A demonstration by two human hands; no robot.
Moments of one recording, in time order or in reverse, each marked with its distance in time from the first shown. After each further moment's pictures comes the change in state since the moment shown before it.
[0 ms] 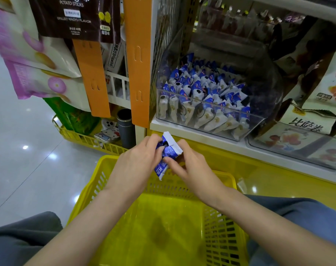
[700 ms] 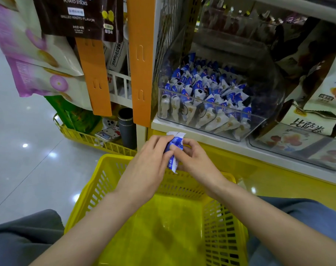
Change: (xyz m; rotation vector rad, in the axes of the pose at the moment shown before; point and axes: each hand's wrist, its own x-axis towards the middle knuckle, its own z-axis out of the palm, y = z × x) left_hand -0.003 0.003 0.016 -0.259 -0.031 0.023; right_hand 0.013 -0.004 0.000 0.636 0.025 0.458
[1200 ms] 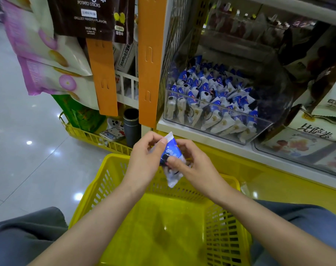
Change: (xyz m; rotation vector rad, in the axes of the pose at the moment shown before) left_hand 0.012 0.001 -0.007 -0.698 0.183 -0.422; right_hand -0.004 0.002 0.001 -0.399 -0.046 -0.334
